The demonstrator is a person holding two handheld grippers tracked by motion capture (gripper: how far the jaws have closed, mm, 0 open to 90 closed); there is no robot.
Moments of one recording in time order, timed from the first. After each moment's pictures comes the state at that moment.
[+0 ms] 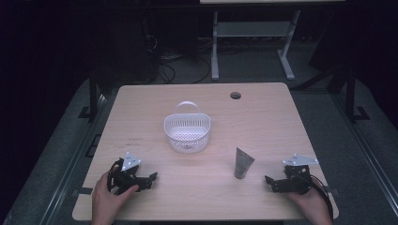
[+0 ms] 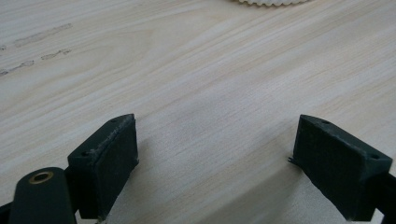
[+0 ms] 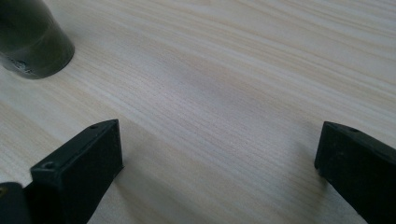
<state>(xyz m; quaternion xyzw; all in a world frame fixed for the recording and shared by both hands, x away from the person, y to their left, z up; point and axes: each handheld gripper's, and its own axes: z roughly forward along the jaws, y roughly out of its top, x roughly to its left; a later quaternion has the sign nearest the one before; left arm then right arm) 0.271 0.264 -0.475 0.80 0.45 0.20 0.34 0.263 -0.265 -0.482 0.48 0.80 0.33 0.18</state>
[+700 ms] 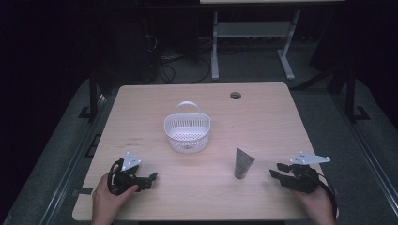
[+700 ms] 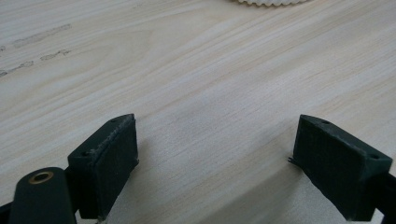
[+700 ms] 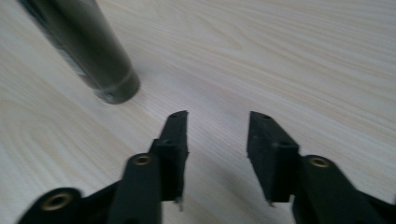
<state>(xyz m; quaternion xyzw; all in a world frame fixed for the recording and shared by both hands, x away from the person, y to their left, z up) 0.272 0.264 -0.475 0.80 0.44 0.20 0.34 0.251 -0.270 -0.446 0.44 0.80 0.38 0.15</state>
